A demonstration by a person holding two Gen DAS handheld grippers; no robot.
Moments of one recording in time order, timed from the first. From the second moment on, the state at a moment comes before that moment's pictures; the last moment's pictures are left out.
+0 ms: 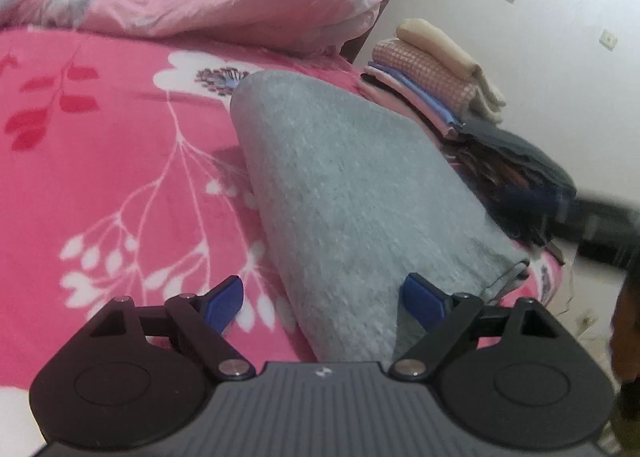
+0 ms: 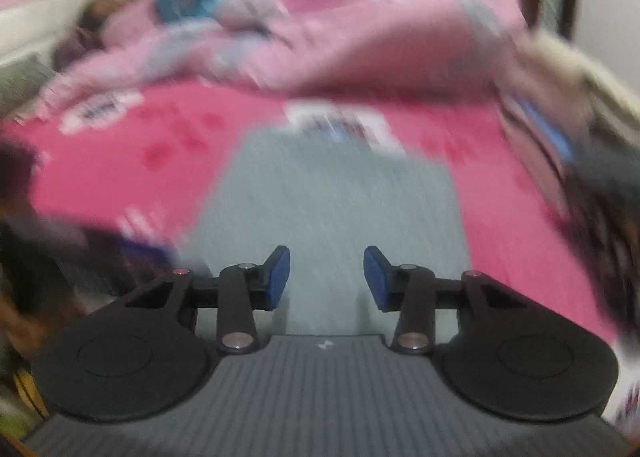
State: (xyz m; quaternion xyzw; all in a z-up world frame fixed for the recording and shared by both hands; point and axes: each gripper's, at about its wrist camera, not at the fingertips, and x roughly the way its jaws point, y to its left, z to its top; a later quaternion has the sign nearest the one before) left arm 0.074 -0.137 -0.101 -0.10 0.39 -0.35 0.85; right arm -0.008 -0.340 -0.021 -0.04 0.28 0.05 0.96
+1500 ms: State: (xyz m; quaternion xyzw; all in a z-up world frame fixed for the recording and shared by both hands) left arm 0.084 -0.147 -0.060 -0.03 0.43 -0.33 0.84; right arm -0.060 -0.433 -0.028 0.17 0.22 -0.04 0.96
